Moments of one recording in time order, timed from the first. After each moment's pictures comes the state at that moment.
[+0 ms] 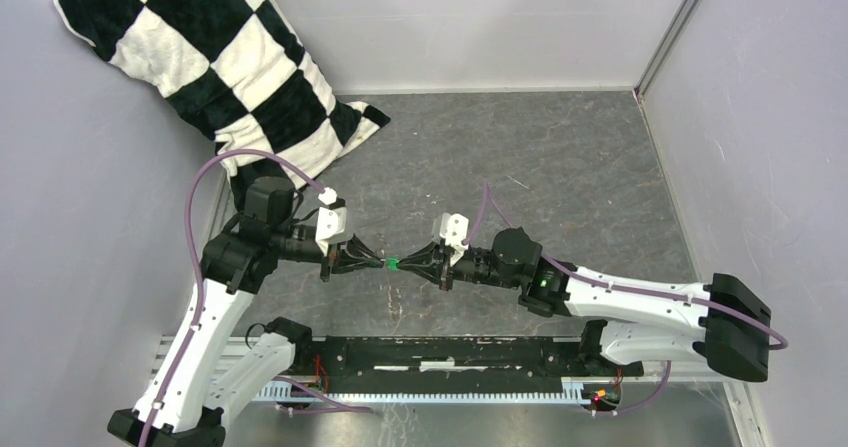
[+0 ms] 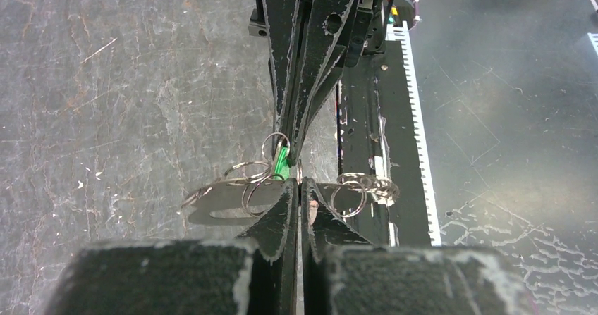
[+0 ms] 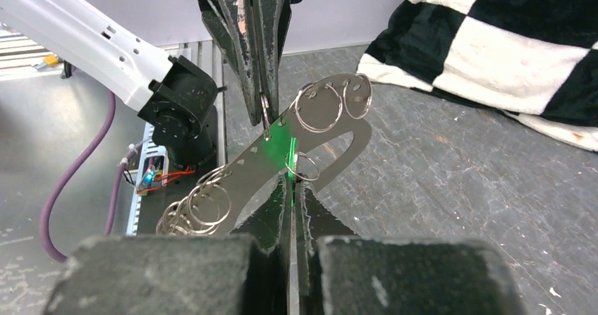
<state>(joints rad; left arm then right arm) -0.34 0.78 0.99 -0.91 1.13 0.64 1.16 1.15 0.65 0.52 -0.22 0.01</state>
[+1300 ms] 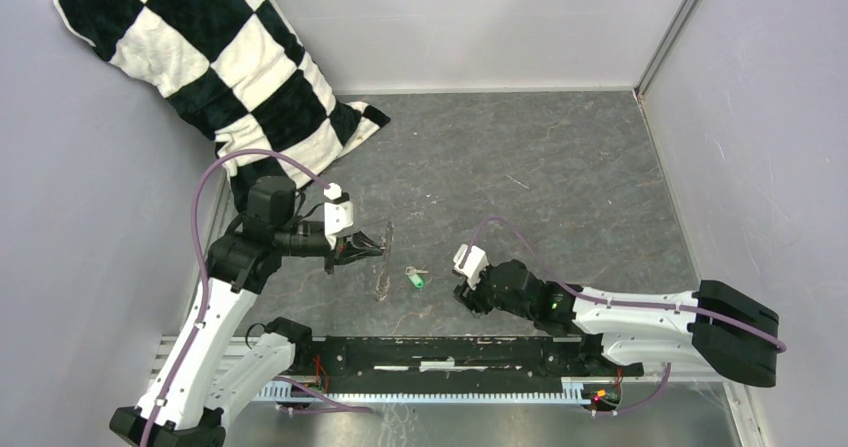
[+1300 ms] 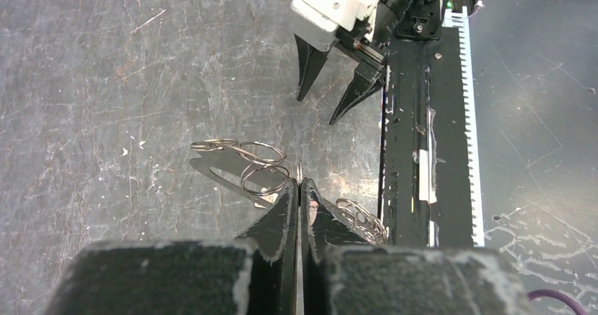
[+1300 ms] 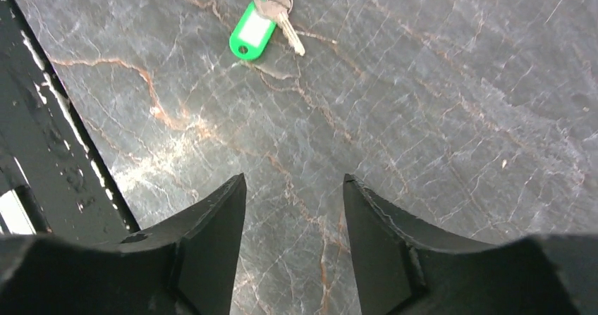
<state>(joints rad) -0.34 0.78 0.94 -0.81 1.00 0.61 1.16 1.08 0.31 0.22 0.15 0.02</state>
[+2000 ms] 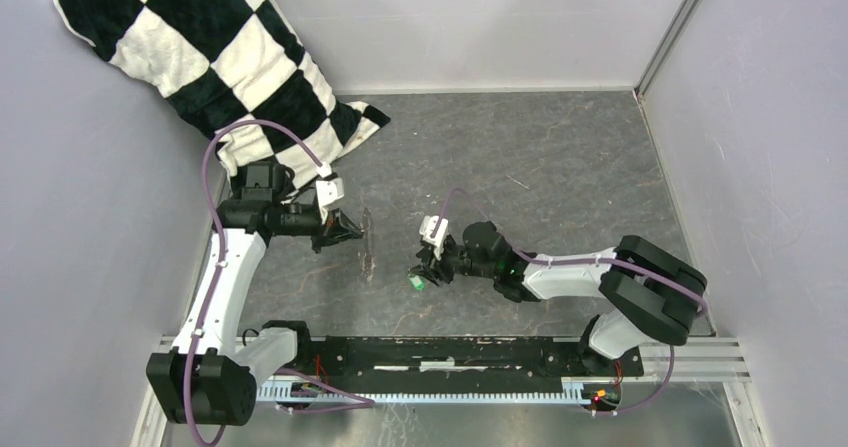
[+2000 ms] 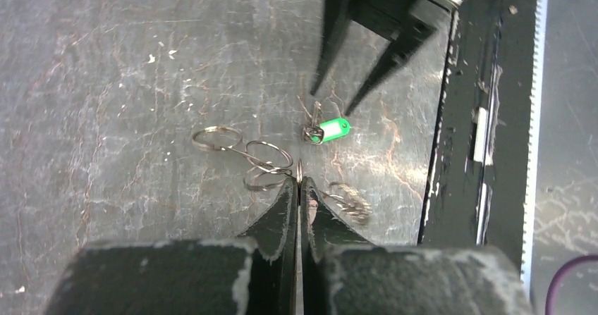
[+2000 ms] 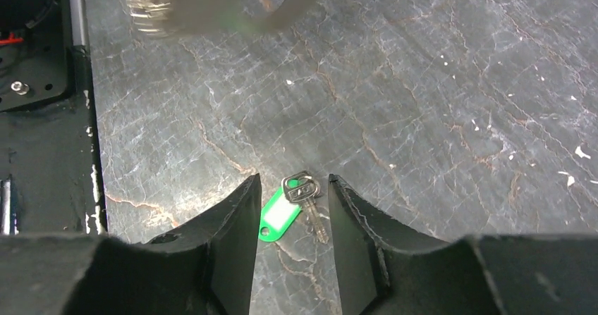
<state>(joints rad) -0.03 1.04 0.95 -0.96 1.05 0.92 1.01 1.51 0.55 0.60 -0.22 -0.09</state>
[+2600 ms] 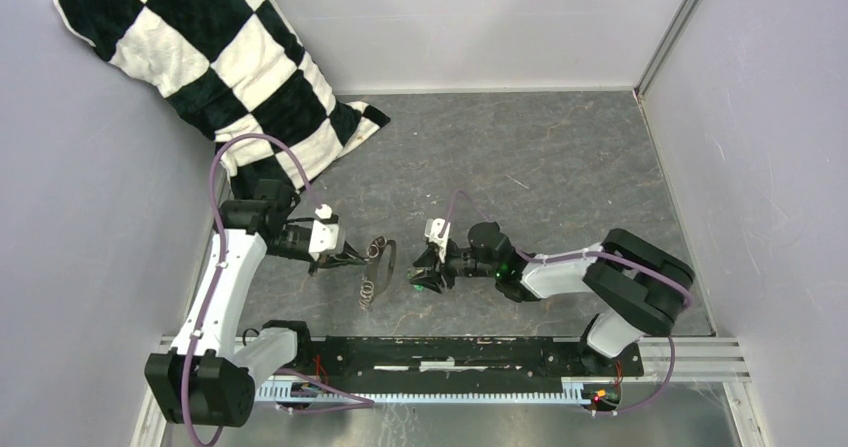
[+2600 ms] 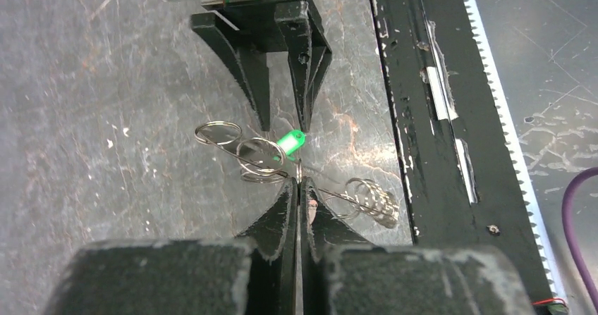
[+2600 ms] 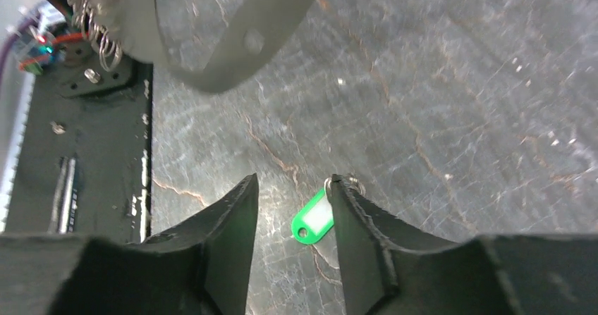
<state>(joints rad) -0.04 1.05 0.95 -1.41 1.17 1.63 0.95 1.62 0.51 0.78 -0.47 -0.02</state>
